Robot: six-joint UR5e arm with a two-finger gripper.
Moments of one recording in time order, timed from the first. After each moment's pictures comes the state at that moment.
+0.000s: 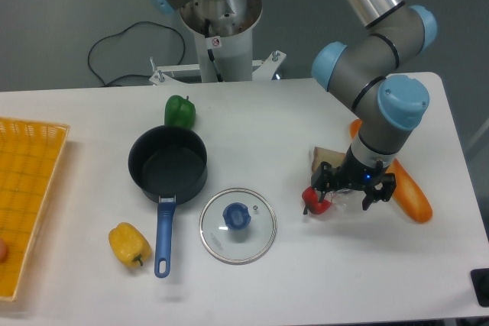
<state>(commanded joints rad) 2.73 -2.08 -1.53 -1.05 1.31 0.78</state>
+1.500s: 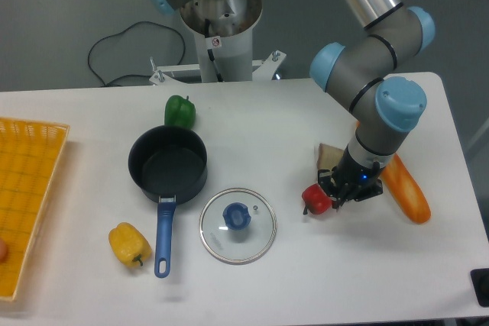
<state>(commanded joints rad) 2.71 -2.06 -1.51 -1.09 1.30 0.77</state>
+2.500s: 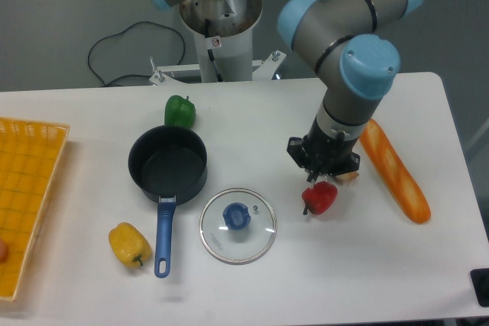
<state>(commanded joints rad) 2.59 -1.89 -1.42 -1.39 1.42 0.86</state>
